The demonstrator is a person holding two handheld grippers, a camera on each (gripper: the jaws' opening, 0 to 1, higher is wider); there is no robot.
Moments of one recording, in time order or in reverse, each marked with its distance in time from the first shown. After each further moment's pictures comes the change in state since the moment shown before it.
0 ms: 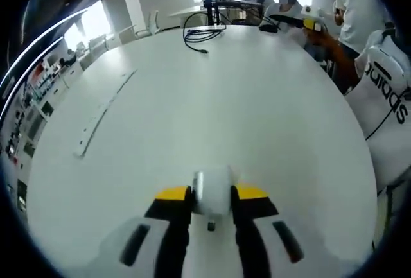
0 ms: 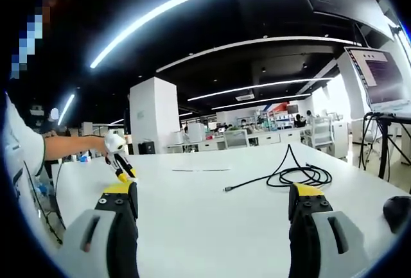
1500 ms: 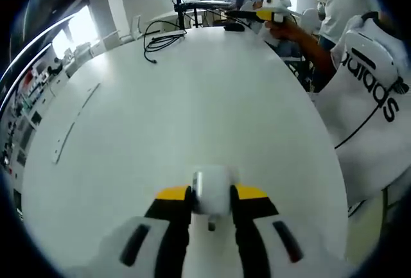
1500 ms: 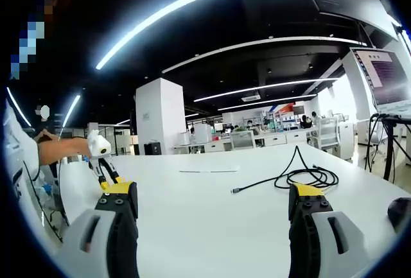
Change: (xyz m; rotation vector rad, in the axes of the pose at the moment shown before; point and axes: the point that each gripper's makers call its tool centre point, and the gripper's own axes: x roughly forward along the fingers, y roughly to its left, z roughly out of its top) left arm -0.008 -0.115 0.006 0.040 -0.010 -0.071; right arm 0.001 0.008 0.004 -0.003 -0.008 0.042
